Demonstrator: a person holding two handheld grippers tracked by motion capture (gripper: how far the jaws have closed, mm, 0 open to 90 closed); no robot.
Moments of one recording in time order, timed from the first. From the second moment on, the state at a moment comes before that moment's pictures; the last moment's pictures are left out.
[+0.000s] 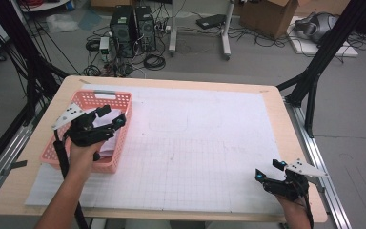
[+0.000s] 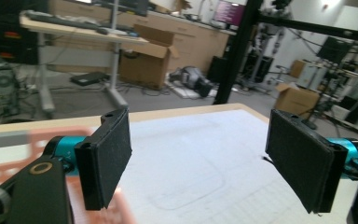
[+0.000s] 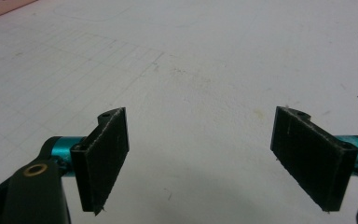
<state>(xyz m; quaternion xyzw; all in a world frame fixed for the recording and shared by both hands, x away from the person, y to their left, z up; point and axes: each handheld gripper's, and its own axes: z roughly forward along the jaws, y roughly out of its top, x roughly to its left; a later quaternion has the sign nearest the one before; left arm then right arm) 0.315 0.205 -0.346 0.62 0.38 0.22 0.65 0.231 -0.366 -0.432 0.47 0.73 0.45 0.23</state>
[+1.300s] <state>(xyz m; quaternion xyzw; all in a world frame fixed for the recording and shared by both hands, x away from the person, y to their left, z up) 0.283 0.105 -0.414 0.72 0.30 0.15 0.61 0.224 -0.364 -0.424 0.47 0.71 0.46 0.24</state>
